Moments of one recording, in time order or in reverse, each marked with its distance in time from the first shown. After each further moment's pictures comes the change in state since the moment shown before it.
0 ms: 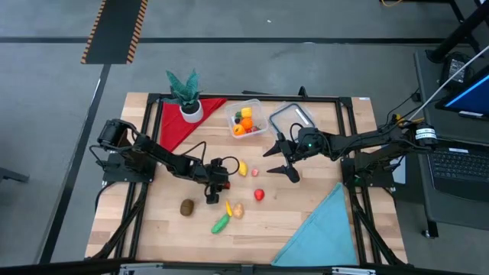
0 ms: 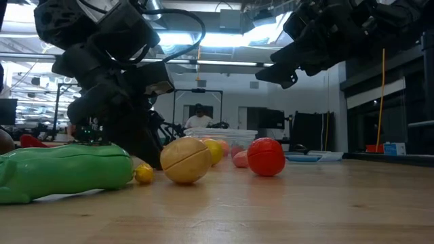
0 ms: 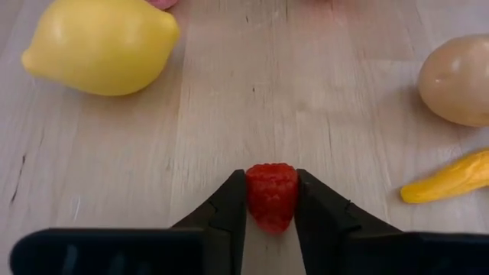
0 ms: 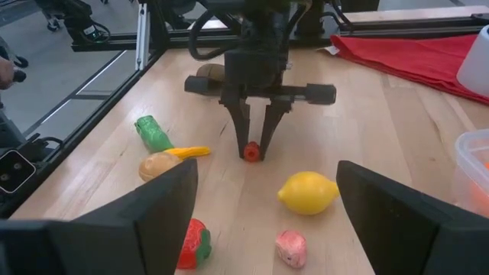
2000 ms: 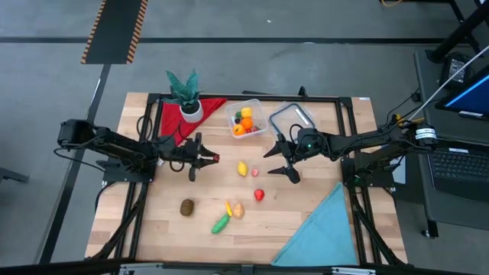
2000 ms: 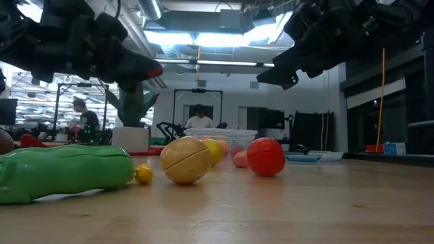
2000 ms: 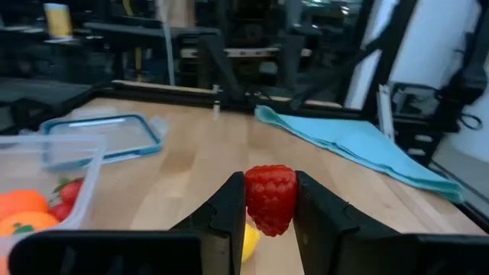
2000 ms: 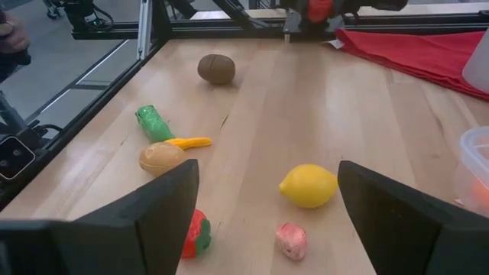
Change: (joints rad) left arm 0.274 -0.509 -0.477 0.751 0.181 0.066; right arm 0.008 0.000 0.000 -0.023 0.000 -0.033
